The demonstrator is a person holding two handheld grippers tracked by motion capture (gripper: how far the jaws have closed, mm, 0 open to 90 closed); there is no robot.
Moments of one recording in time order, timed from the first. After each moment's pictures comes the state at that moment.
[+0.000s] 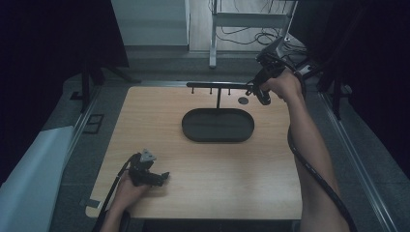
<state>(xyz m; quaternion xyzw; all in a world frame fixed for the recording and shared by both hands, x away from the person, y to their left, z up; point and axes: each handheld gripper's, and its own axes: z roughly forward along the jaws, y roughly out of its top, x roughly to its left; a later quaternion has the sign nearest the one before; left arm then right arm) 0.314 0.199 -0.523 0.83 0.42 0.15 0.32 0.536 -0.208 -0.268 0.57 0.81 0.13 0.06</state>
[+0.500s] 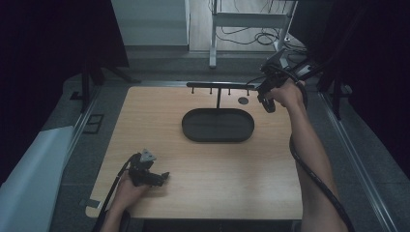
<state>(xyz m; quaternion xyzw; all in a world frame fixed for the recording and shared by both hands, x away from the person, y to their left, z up) 0.314 0.199 -0.523 0.83 0.42 0.14 0.32 0.538 -0.227 -0.304 0.58 0.80 0.11 0.08</state>
